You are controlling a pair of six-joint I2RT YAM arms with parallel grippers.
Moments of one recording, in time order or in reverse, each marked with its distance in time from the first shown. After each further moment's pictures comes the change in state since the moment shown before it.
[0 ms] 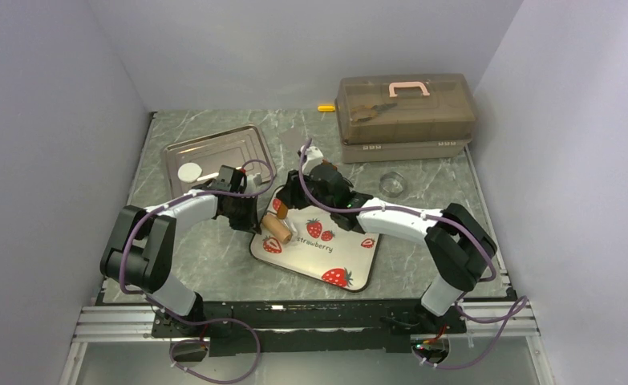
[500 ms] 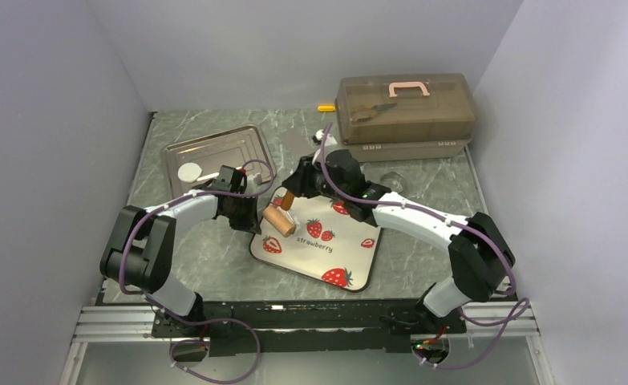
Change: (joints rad) left arm -0.002 -0.002 0.000 0.000 -0.003 0.001; right arm -0.070 -0.114 0.074 -0.154 -0.102 0.049
